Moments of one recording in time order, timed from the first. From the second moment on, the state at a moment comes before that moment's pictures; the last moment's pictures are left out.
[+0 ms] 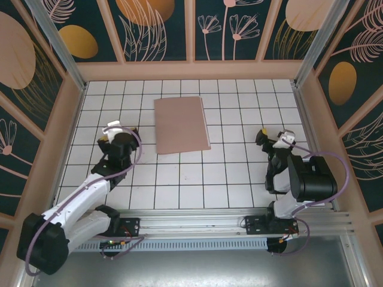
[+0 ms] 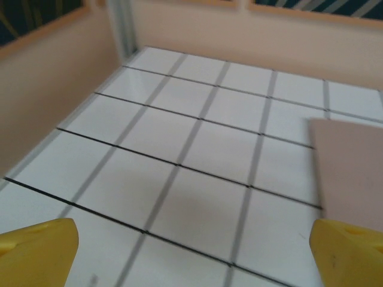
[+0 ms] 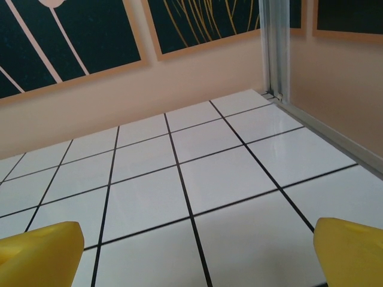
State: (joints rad) left arm -0.38 0.99 0.51 0.02 -0.66 -0.36; right arm -0.03 1.57 0.14 1.37 0.13 0.20
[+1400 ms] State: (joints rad) left arm -0.05 1.52 0.21 1.20 -0.34 -0.11; right arm -0.01 1.57 0.17 1.30 0.16 0.15
